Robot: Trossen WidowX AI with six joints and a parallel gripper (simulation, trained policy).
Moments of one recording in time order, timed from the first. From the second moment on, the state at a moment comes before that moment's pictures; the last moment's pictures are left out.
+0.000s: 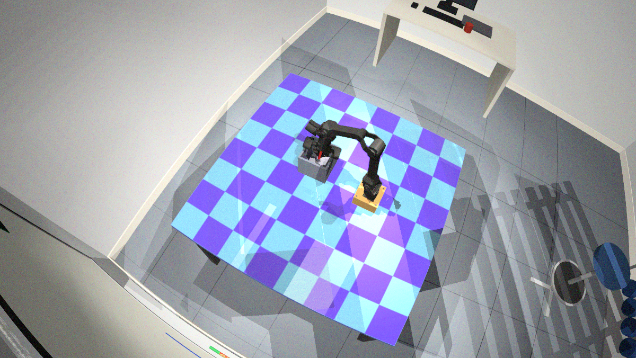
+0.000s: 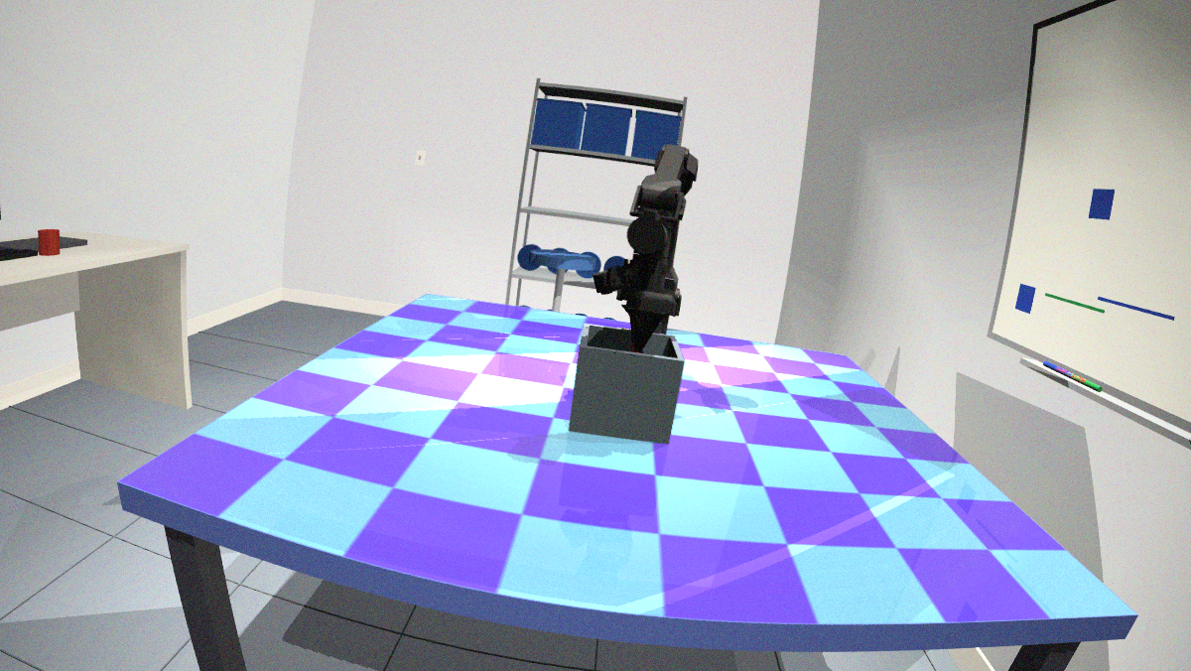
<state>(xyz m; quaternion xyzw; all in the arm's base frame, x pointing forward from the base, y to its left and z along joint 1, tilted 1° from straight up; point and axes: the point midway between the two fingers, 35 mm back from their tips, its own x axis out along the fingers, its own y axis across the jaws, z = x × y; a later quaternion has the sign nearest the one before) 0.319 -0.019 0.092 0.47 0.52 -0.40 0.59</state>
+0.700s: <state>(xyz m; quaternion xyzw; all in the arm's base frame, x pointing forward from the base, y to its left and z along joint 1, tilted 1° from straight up) 0.330 -0.025 0.046 0.44 0.55 -0.39 0.59</state>
